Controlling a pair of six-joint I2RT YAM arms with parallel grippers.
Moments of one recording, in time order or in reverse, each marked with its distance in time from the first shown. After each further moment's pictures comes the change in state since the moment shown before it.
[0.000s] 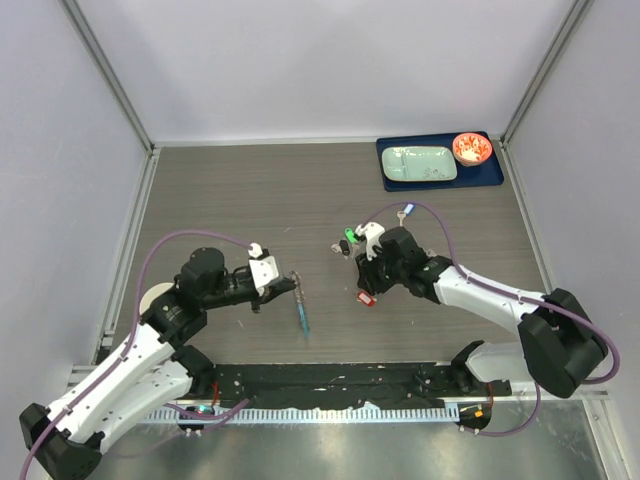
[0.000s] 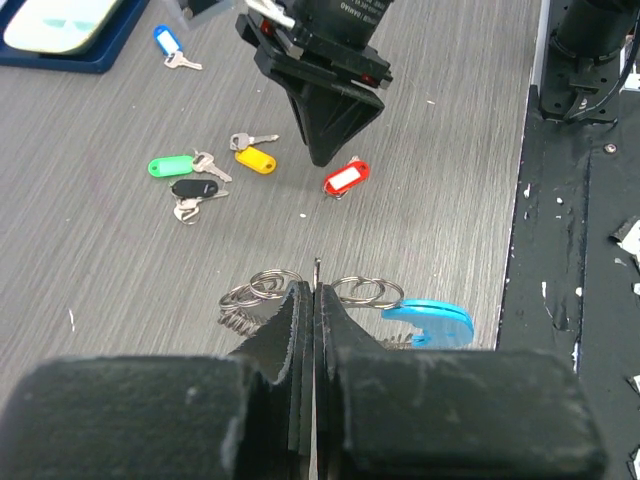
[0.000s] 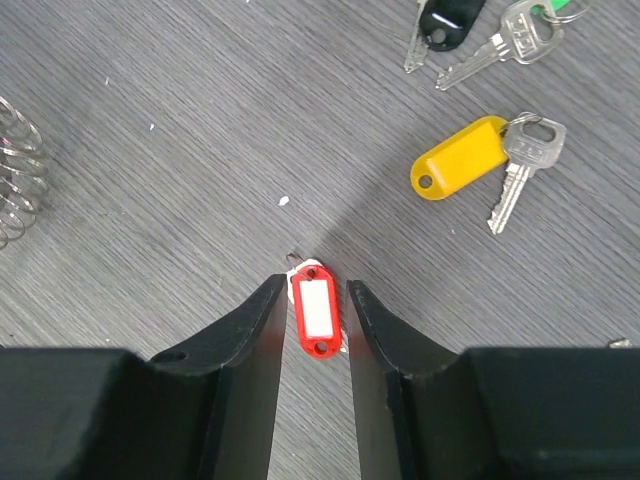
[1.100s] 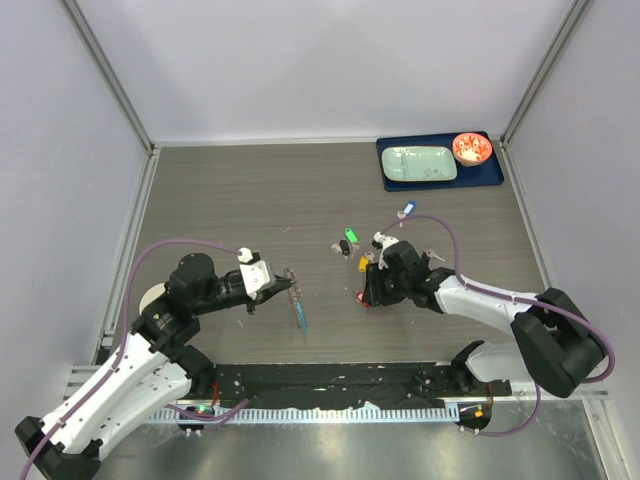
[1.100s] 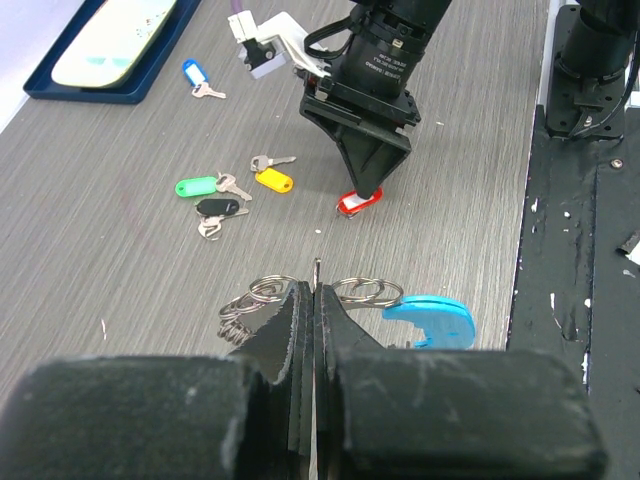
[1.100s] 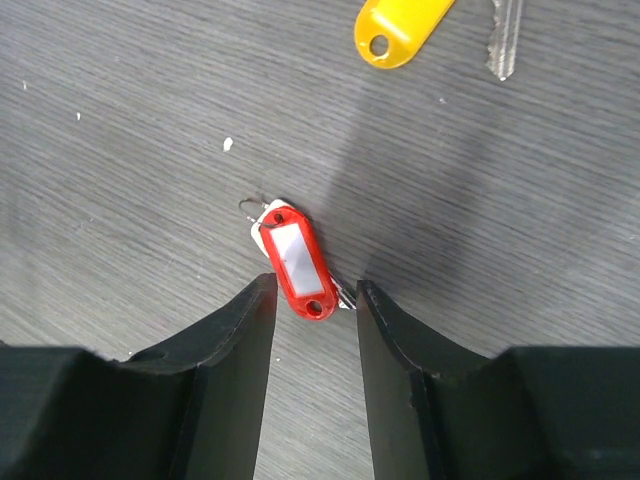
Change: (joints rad) left arm 0.000 -0.086 0.000 -0.008 -0.015 0.011; right arm -0.007 0.018 -0.119 0.035 0.047 0.352
